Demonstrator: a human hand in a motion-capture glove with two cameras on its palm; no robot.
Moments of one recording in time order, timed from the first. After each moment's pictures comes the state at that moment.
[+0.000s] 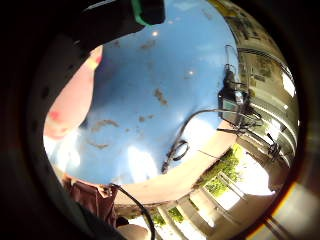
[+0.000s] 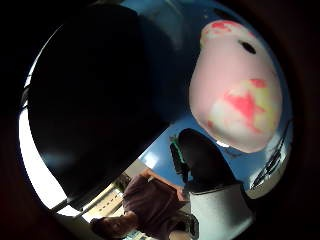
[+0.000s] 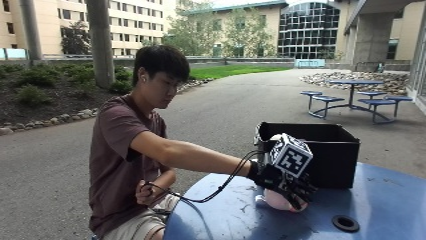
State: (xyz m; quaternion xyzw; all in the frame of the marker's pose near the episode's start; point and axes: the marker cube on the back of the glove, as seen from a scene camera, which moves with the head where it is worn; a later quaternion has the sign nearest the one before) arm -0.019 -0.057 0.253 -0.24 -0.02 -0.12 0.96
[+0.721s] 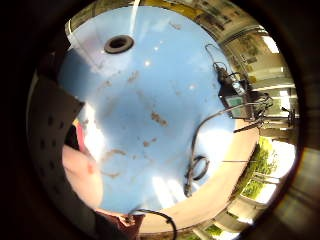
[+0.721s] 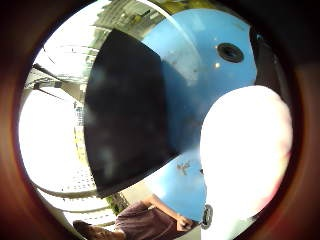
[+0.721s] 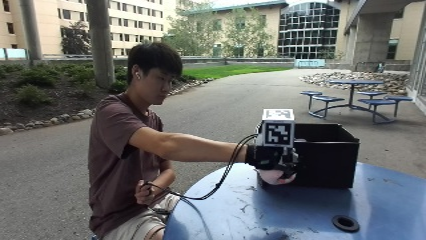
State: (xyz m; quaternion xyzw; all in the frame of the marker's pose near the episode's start) arm -0.004 -0.066 0.189 -0.03 -0.12 -0.06 0.99
